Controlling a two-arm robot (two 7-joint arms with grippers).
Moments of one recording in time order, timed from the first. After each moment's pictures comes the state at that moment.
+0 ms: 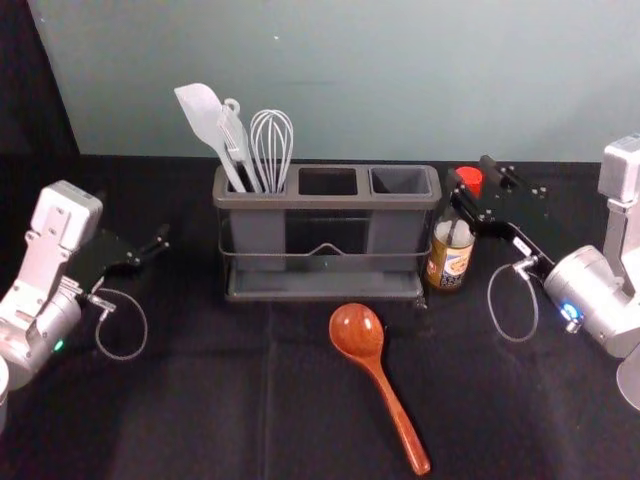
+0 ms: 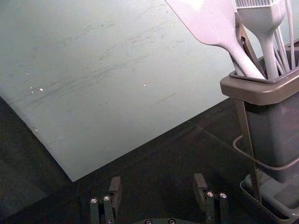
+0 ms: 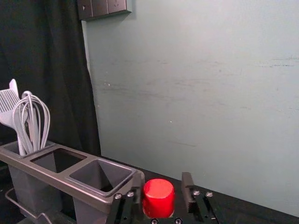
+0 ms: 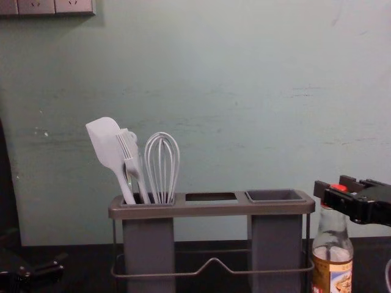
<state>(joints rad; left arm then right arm) -0.20 0.60 0.45 -1.41 -0.25 -0.12 0.03 0.22 0.34 -0.21 -1.41 0.35 -0.12 0.38</state>
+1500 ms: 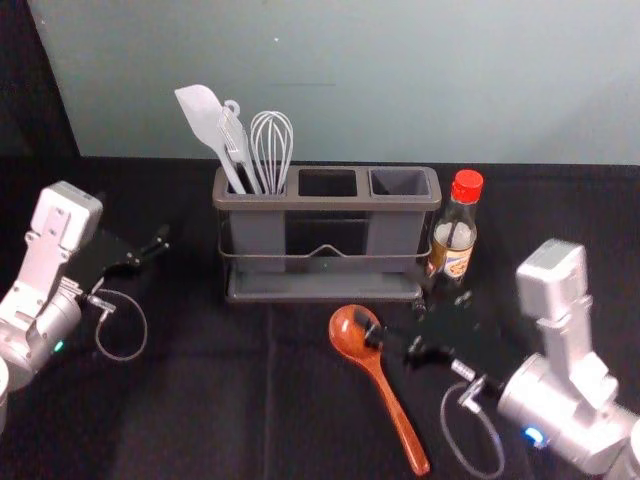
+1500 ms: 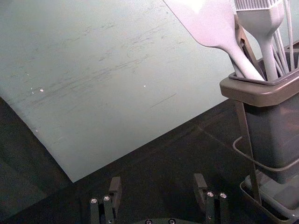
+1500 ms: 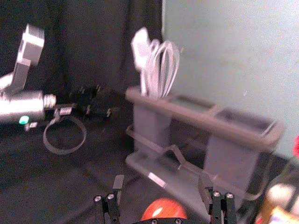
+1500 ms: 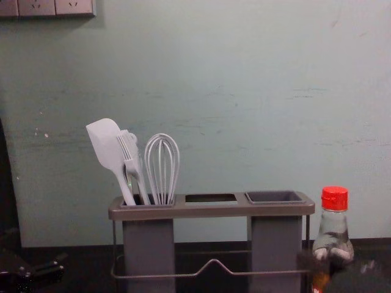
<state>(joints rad) -0.20 0.60 0.45 -1.41 -0.25 -0.12 0.03 -0.04 0.44 -0.32 -1.73 0.28 -0.03 0.40</state>
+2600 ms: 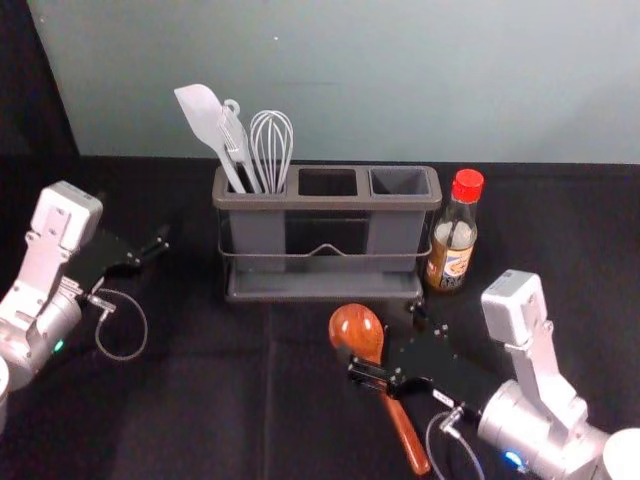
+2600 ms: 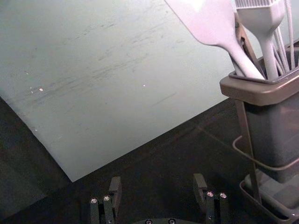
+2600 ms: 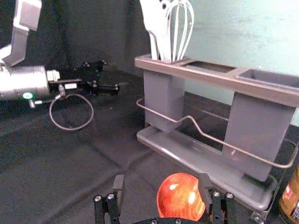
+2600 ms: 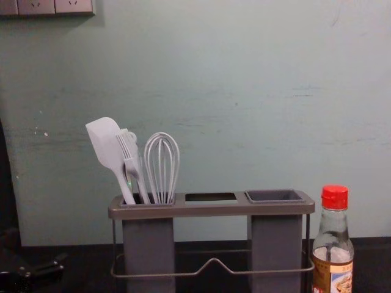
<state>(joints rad) -0.20 0.60 0.45 -1.41 -0.25 -0.12 0.03 -0.04 0.41 -0.38 -1.67 0.25 0.01 0.40</state>
